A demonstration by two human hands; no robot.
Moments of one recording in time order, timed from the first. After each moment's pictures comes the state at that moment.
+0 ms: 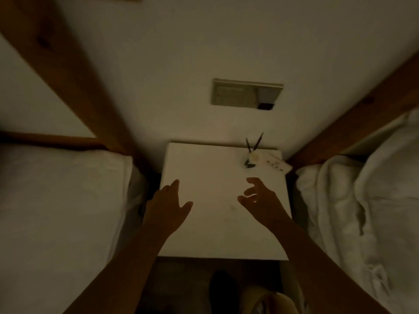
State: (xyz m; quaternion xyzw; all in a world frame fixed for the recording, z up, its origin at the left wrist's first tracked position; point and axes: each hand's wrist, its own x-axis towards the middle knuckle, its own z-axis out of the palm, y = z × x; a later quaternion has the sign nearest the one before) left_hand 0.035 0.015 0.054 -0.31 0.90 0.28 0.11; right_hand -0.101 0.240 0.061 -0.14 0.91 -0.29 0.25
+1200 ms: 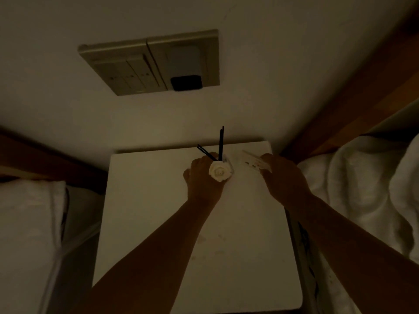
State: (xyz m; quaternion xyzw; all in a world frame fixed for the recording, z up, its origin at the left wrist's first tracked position) left_hand -0.198 0.135 -0.062 -0.28 0.87 0.40 -0.05; right_hand -0.276 0.307 -0.041 -0.17 0.95 -0.18 0.18
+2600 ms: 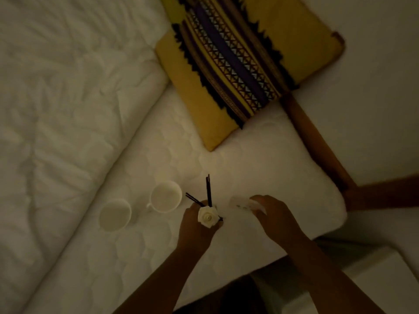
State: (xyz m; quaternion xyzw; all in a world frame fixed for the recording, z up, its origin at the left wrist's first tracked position) left_hand 0.359 -0.142 -0.017 -0.69 0.49 0.44 -0.31; right_hand 0.144 -0.183 0.014 -0.69 0.63 -0.04 0.35
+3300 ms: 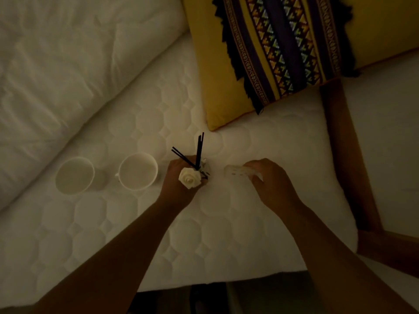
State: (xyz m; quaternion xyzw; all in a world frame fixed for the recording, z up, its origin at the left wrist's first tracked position) left_hand 0.337 -0.221 -0.055 -0.72 0.51 0.29 -0.37; right_hand 0.121 -0.306 -0.045 -0.79 0.52 -0.02 0.33
